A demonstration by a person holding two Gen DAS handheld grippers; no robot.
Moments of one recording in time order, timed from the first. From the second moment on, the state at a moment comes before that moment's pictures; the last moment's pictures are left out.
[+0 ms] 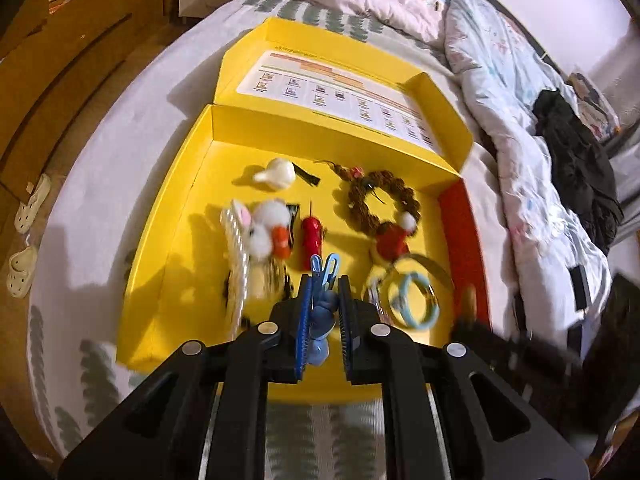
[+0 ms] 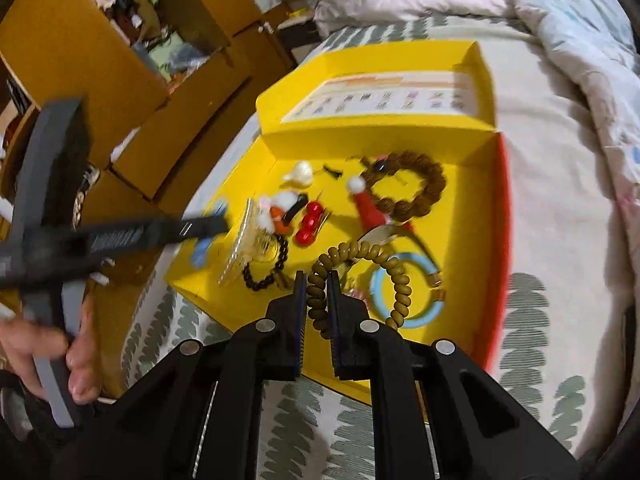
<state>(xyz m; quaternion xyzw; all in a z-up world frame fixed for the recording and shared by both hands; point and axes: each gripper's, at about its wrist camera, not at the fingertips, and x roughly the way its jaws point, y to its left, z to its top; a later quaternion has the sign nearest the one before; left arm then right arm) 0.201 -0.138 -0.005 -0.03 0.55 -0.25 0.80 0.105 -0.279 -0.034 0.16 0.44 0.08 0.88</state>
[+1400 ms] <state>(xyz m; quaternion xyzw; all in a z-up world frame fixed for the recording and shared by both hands) 0.286 -0.206 -0.086 -0.01 0.62 -0.28 0.74 0.129 -0.245 -0.106 0.15 0.52 0.11 0.83</state>
